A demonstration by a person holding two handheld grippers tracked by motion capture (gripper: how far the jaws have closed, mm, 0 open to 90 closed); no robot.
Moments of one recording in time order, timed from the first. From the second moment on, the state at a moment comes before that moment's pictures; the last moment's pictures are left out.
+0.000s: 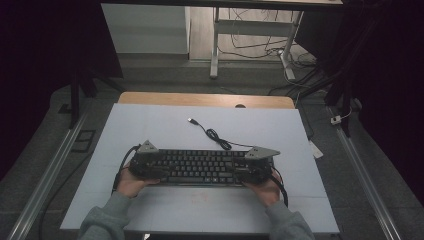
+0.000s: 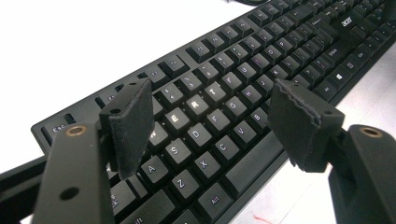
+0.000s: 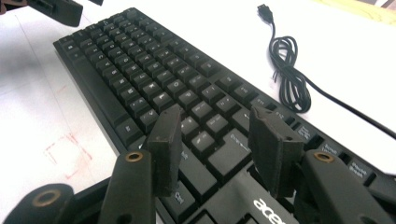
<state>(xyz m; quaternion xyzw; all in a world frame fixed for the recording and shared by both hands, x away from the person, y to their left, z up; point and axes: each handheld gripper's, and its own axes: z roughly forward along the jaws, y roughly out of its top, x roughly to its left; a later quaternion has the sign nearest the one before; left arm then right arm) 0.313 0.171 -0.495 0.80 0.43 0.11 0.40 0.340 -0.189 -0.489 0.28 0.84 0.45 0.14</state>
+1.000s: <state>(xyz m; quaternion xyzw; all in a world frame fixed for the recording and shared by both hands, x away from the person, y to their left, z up) 0.313 0.169 -0.496 0.81 0.42 0.11 0.39 0.358 -0.134 -0.490 0.25 0.85 0.45 0.11</state>
